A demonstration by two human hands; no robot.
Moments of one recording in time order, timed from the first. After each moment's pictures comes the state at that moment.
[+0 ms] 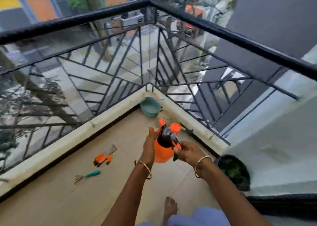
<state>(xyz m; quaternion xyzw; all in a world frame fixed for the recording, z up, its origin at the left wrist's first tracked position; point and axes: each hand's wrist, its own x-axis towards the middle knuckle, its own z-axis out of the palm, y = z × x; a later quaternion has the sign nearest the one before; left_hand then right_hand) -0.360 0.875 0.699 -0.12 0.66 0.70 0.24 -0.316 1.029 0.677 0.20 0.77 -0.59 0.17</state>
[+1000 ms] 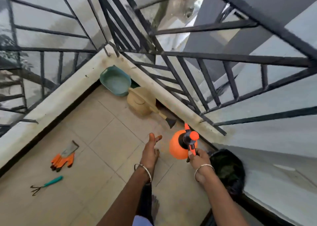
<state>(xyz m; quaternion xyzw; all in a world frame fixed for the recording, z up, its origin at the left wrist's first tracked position) -0.577 1.135 0.440 -0.22 0.64 0.59 0.44 -0.479 1.299 0.361 0.56 0.63 -0.52 0.14</state>
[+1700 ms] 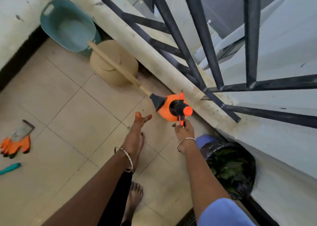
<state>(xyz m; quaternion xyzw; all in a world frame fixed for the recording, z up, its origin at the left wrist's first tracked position) -0.609 1.215 0.217 -0.29 0.62 0.56 0.46 -0.524 1.368 0.085 0.58 0.59 -0.56 0.11</state>
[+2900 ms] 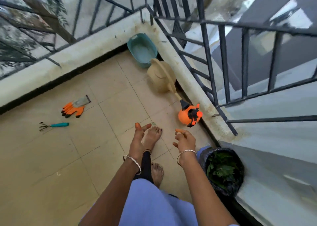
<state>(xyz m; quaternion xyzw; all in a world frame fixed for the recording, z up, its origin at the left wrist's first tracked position) -0.479 1.100 0.467 -0.40 0.54 0.70 0.24 -0.461 1.228 0.352 0.49 0.63 -0.59 0.13</state>
